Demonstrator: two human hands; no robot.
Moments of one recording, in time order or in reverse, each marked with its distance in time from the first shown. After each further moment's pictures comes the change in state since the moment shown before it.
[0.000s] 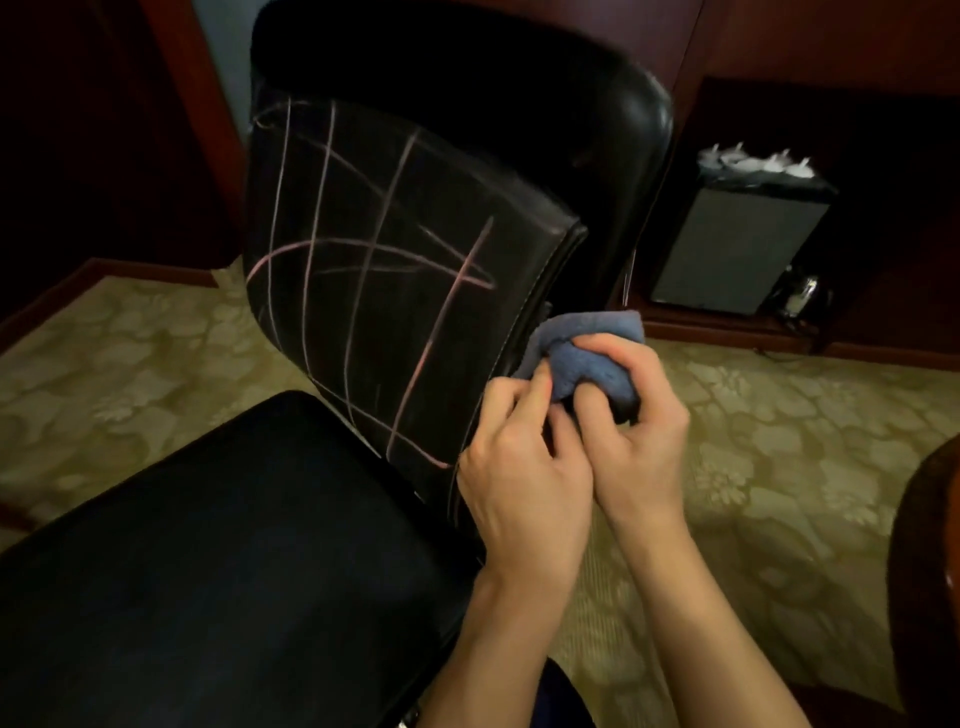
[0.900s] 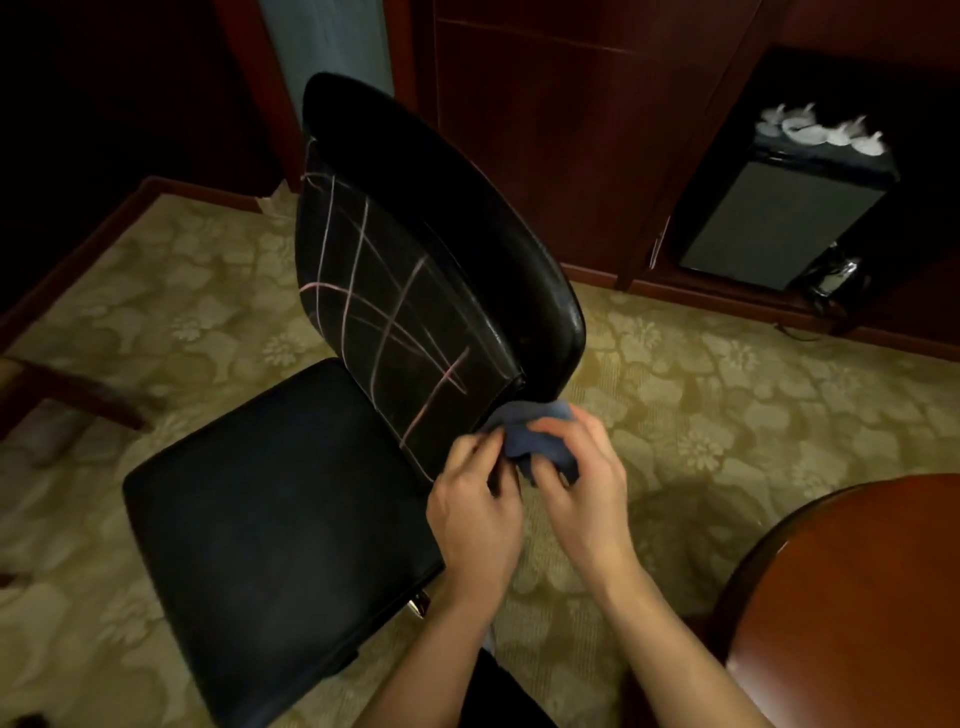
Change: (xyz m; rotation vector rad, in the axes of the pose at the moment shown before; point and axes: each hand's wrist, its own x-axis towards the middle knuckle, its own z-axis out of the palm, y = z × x) left_hand 0.037 0.078 -0.038 0.203 -0.165 -0.263; right_hand 0.059 -0.076 -0.048 -0.161 -0.370 0.285
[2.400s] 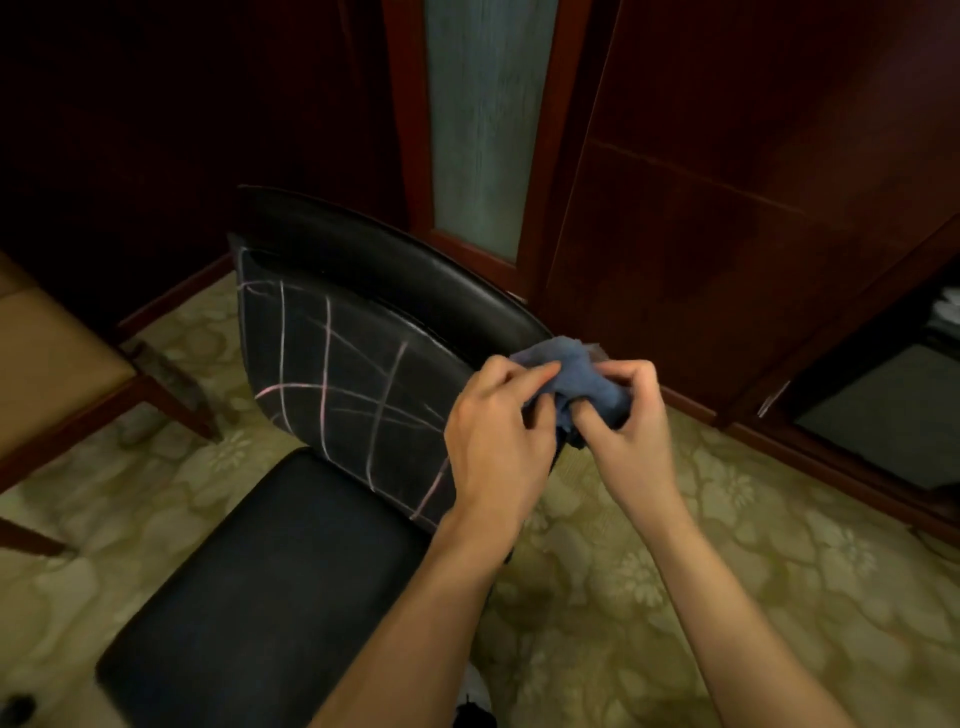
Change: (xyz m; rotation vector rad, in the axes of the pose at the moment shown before) left_hand 0.275 0.040 -0.008 0.049 0.227 0.038; right_hand 0.294 -0.026 0.062 0.372 -0.264 -0.053
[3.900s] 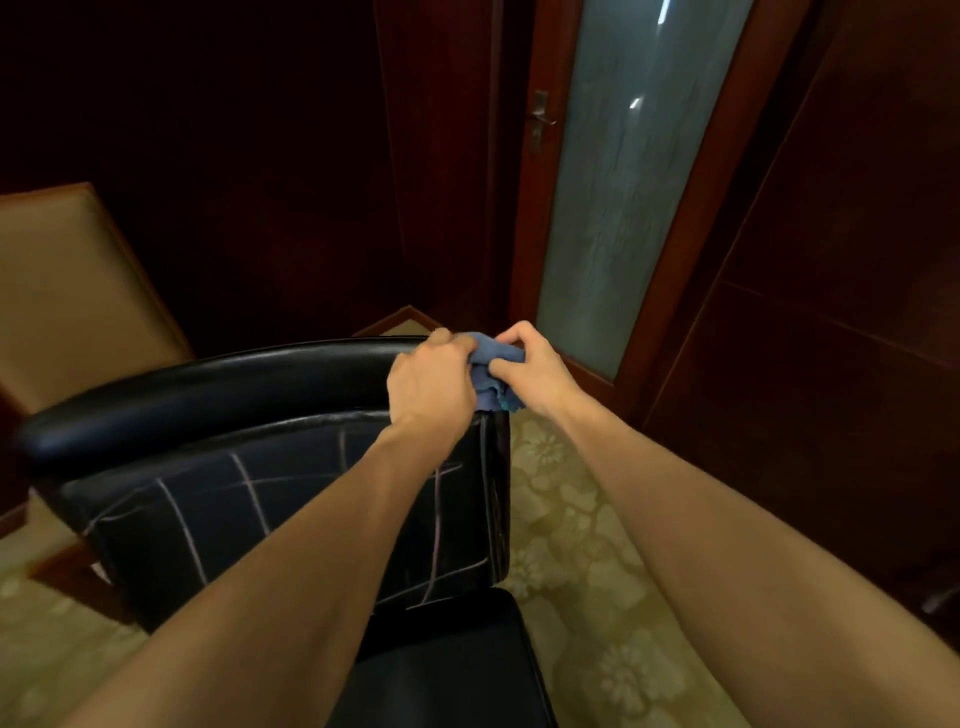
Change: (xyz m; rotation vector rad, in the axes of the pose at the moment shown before) left_hand 0.208 -0.140 -0.151 0.673 -0.043 -0.093; right_hand 0.213 -0.041 0.271 -0.111 -0.435 0.048
